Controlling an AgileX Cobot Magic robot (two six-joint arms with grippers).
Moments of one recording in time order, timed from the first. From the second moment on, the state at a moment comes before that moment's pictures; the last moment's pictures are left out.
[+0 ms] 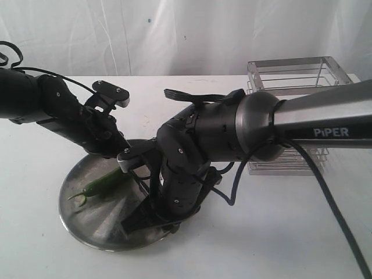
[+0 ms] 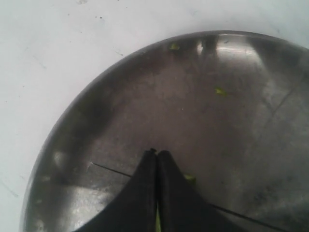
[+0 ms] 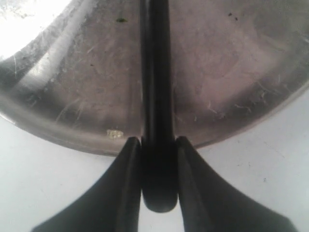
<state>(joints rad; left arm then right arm) -0.30 1.84 -1.10 -0.42 0.36 0.57 0.88 1.90 -1.22 0.00 0.72 0.22</state>
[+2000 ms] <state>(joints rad) -0.26 1.88 -1.11 -0.31 0.36 0.52 0.88 1.93 -1.20 0.00 0.69 0.21</state>
